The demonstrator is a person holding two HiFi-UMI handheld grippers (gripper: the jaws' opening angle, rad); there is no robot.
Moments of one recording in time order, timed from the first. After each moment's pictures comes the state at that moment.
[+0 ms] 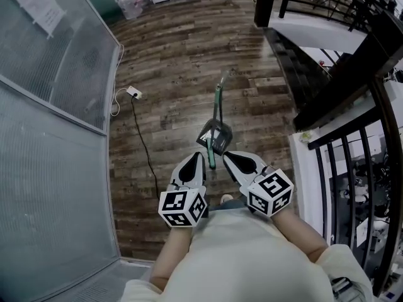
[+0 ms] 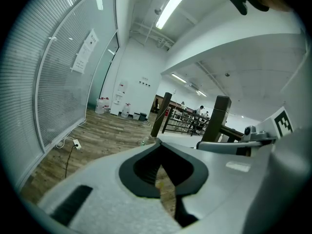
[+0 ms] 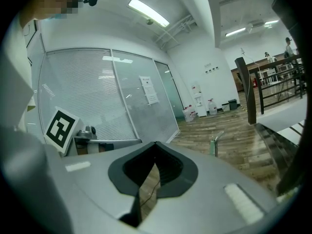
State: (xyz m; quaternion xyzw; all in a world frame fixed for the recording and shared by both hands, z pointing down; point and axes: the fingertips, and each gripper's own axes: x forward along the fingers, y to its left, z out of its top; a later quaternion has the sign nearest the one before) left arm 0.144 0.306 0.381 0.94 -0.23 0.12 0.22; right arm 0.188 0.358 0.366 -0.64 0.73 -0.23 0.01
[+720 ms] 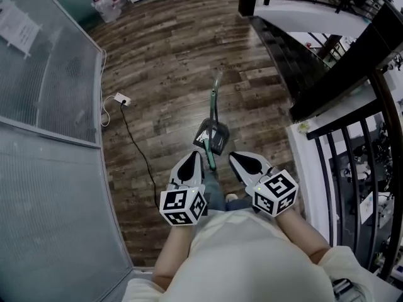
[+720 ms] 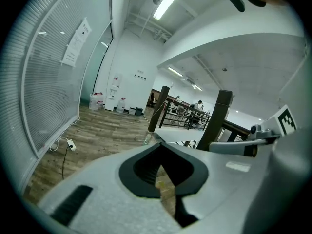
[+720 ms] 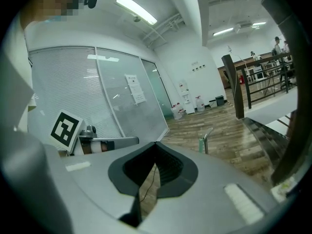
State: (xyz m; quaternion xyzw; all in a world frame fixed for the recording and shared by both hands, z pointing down) left arm 0.188 0.240 0.414 0.95 -0.19 0.16 0.21; right arm 0.239 0.317 0.397 -0.69 0.68 -0.26 0.02
